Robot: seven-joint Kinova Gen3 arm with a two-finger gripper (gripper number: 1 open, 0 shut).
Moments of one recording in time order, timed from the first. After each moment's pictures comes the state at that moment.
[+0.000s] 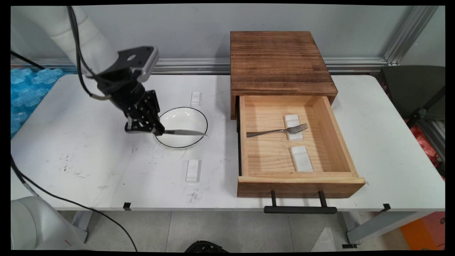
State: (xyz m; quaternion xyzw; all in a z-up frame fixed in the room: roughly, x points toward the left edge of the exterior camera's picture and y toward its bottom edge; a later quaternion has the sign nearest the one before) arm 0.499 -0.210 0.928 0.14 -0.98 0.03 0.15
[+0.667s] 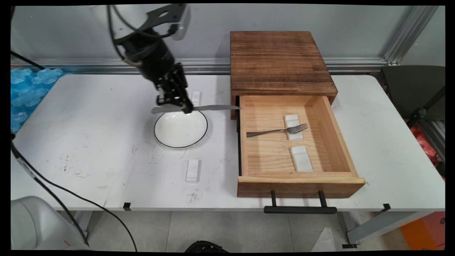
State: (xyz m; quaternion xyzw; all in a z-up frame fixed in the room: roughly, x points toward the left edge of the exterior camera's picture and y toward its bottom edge) arm 0.438 -0.248 0.990 0.16 -0.97 0.04 0.17
